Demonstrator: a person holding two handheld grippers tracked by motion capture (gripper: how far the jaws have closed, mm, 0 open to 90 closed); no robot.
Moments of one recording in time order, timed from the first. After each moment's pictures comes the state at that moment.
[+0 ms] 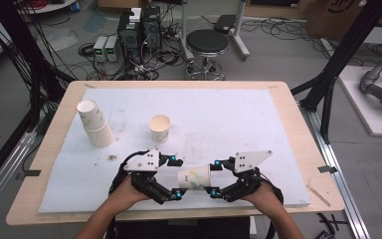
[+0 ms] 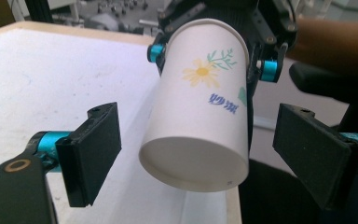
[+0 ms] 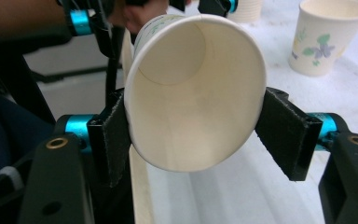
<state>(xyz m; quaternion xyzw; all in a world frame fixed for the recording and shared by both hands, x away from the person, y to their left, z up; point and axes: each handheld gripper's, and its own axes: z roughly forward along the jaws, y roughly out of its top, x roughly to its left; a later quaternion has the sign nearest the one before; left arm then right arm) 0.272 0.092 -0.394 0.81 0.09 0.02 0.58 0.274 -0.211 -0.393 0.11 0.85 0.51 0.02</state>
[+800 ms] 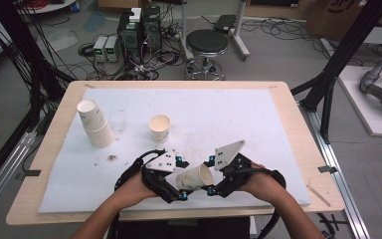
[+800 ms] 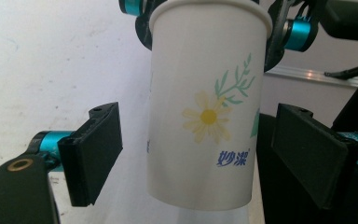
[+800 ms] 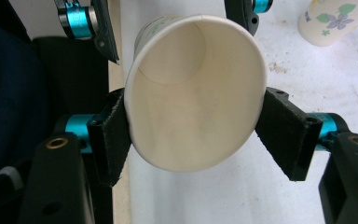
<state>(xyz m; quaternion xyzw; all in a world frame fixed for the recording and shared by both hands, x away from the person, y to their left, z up) 0.280 0.067 -0.393 0.87 0.07 0.03 0.48 0.284 -0.175 -0.356 0.03 0.94 0.33 0.06</state>
